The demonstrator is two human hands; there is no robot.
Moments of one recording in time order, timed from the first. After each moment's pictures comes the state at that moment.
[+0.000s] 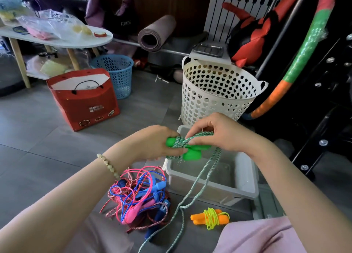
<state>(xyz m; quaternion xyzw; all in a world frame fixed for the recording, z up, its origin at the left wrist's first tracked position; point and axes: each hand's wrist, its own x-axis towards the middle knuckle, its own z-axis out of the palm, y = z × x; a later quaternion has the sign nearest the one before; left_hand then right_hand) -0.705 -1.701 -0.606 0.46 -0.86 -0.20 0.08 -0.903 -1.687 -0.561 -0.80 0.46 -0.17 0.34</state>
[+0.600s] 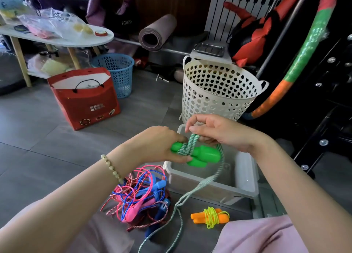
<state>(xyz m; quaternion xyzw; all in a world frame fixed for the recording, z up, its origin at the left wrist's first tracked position) -0.710 -1.688 -0.602 0.40 -0.91 -0.07 0.06 -0.899 -1.678 -0.554 -0.70 0.44 -0.17 0.54</state>
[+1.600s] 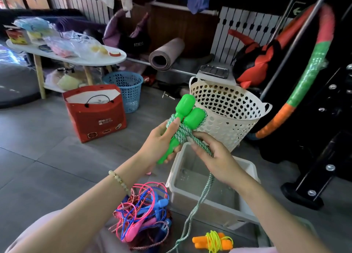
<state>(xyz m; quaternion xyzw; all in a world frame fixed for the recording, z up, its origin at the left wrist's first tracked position) -0.715 -1.686 -0.582 0.45 -0.51 -0.57 0.46 -0.885 -1.681 -0.601 -0.74 0.46 -0.37 0.34</state>
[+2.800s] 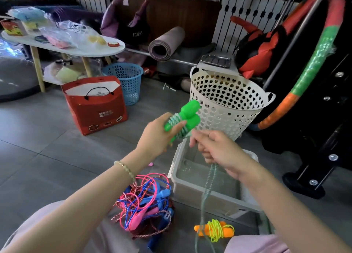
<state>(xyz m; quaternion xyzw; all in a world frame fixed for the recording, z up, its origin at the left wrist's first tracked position) -0.705 -1.712 -0.613 0.54 -0.66 -0.30 0.42 -0.872 -1.667 -0.572 -0.60 0.50 -0.32 0.54</state>
